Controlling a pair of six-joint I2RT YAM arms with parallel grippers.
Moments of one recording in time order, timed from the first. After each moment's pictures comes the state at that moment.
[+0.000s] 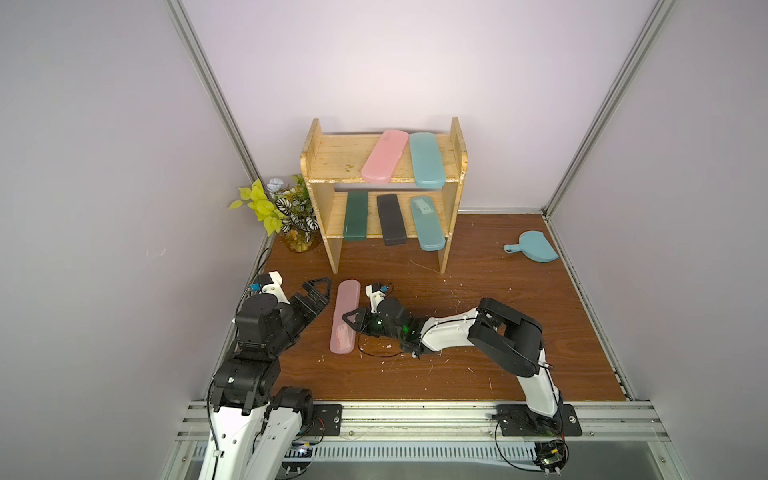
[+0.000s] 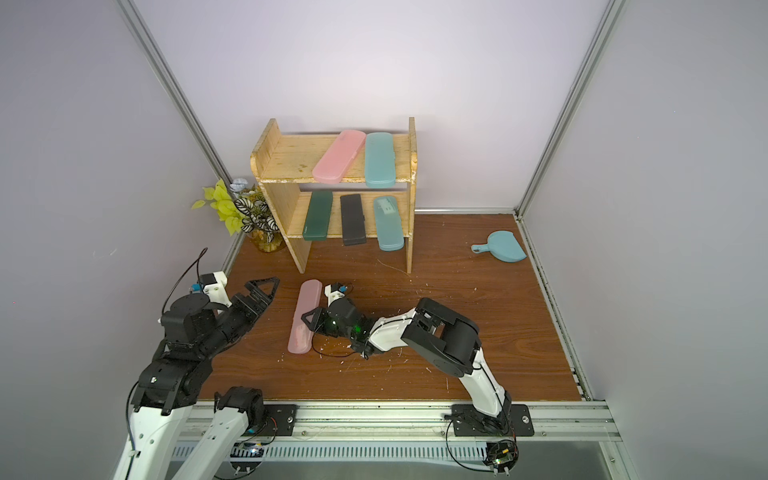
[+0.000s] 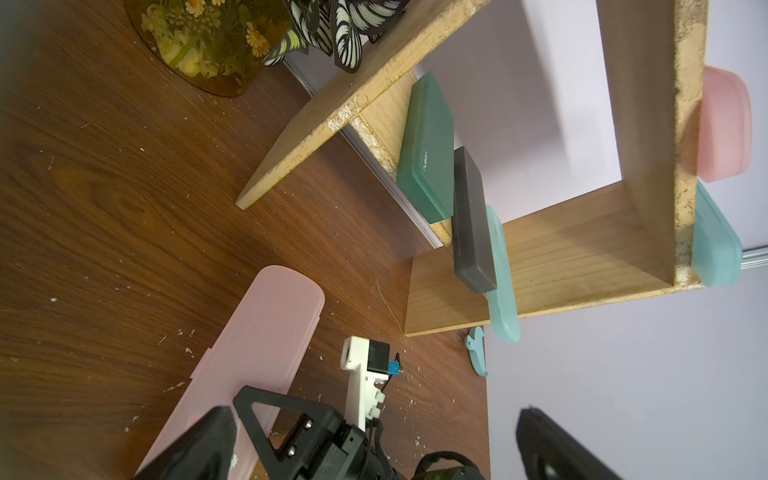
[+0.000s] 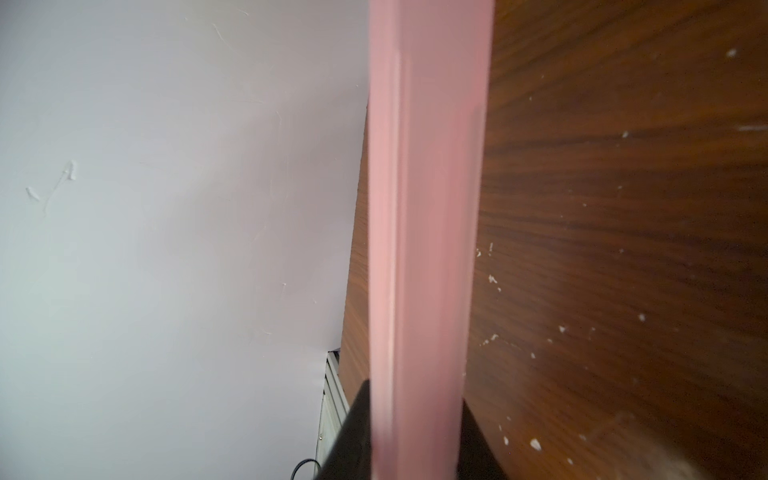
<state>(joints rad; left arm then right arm) -0.10 0.52 0.82 -0.69 0.20 -0.92 1.12 2.10 1.13 0.63 -0.09 1.26</state>
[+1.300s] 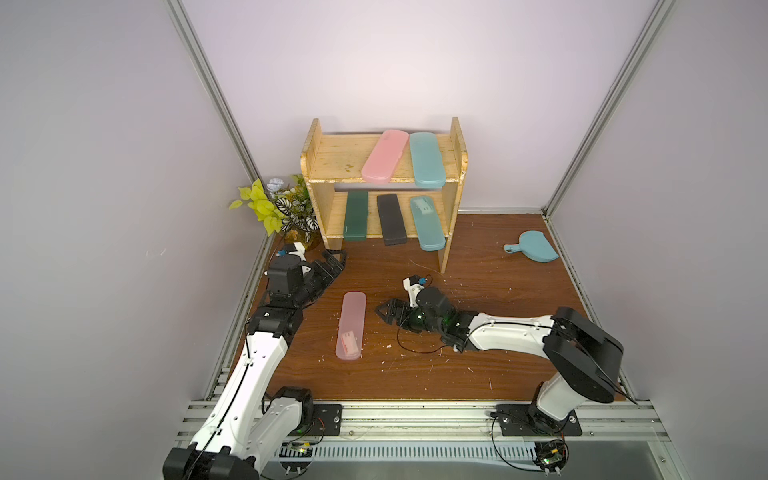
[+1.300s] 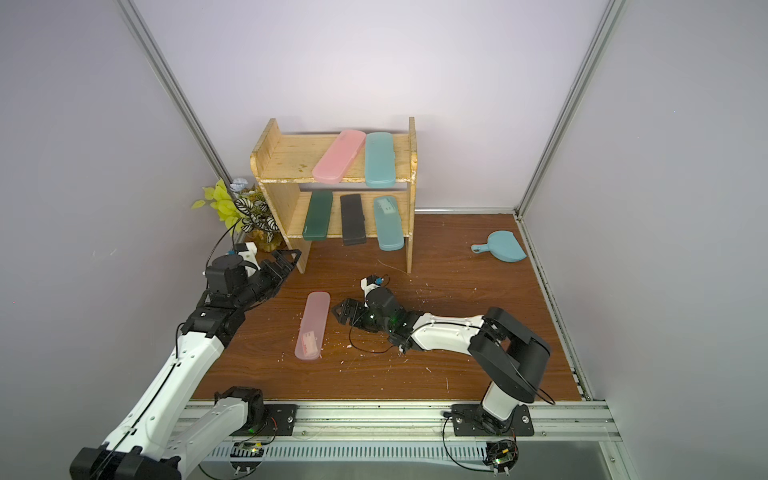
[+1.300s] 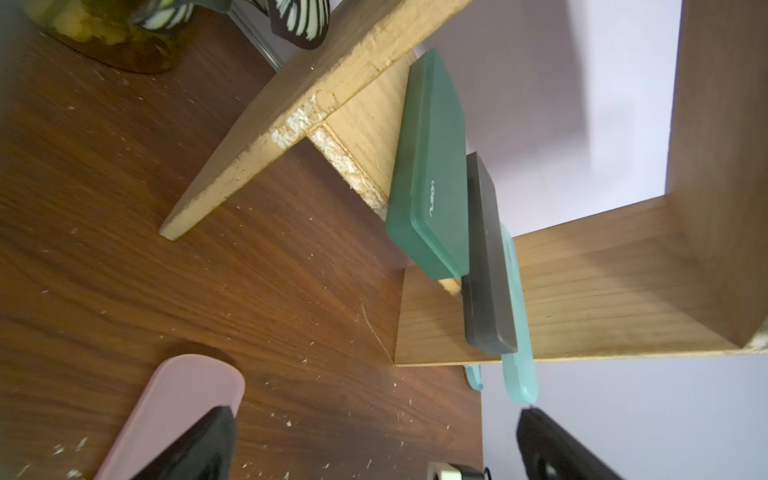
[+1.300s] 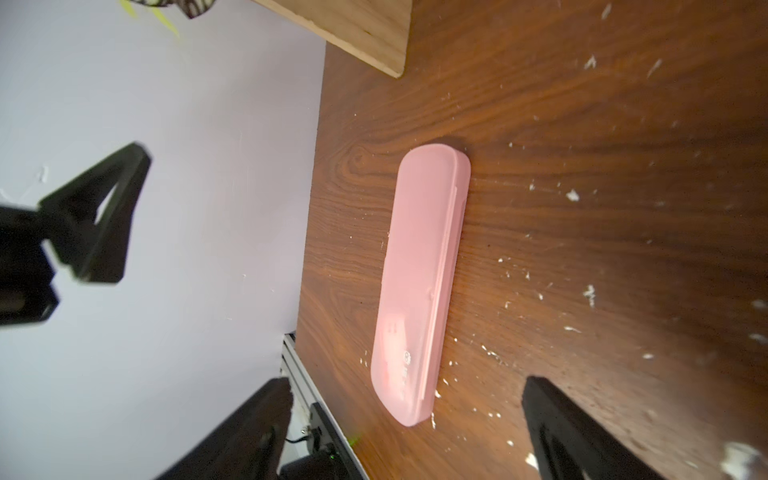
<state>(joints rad) -0.10 0.96 0.77 -0.19 0.31 -0.98 0.96 1.58 0.81 0.29 -0.13 1.07</state>
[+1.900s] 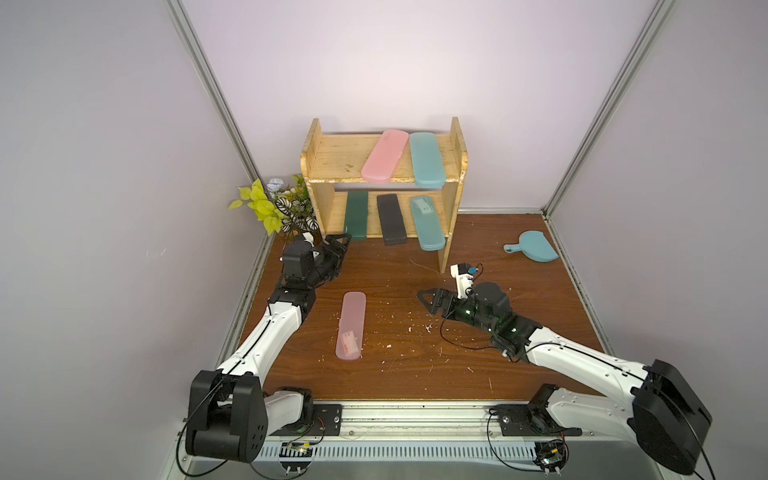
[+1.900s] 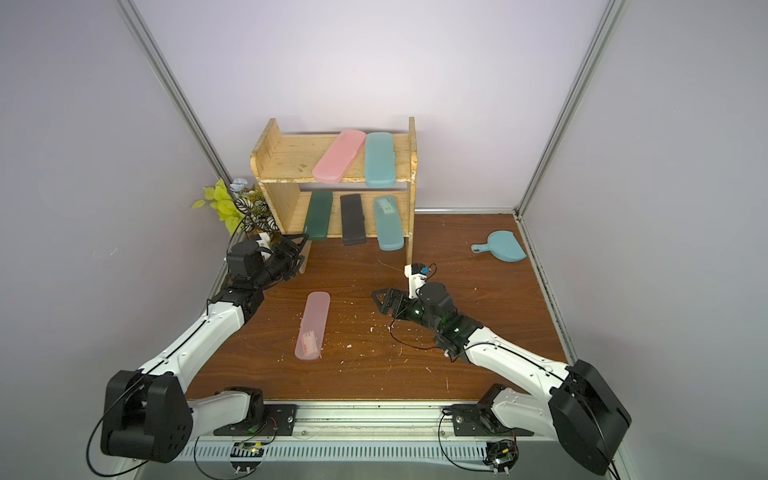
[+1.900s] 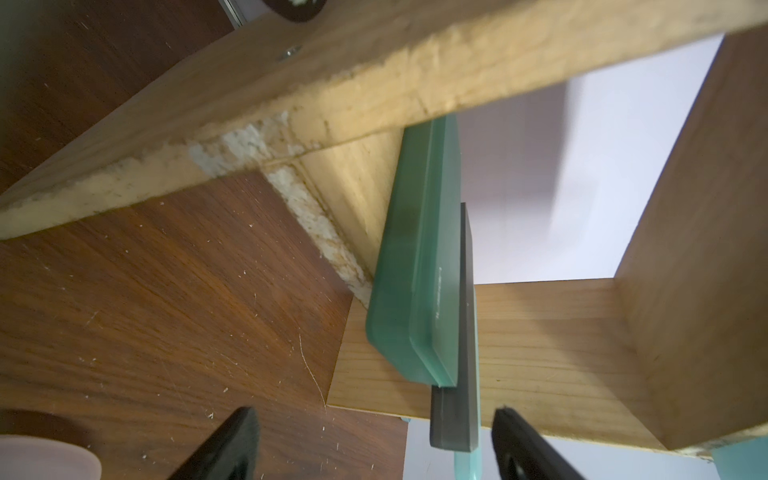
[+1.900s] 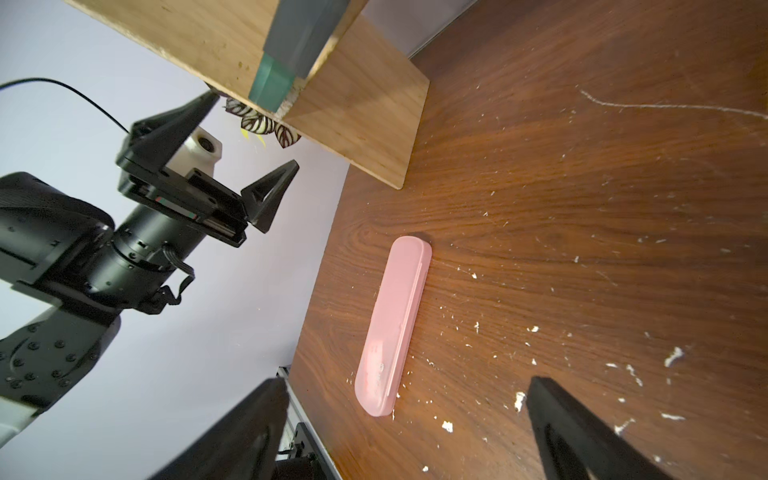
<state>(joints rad) -0.10 1.25 0.78 0.19 0.35 -1.23 0.74 1.13 0.58 0.21 -0.17 0.91</state>
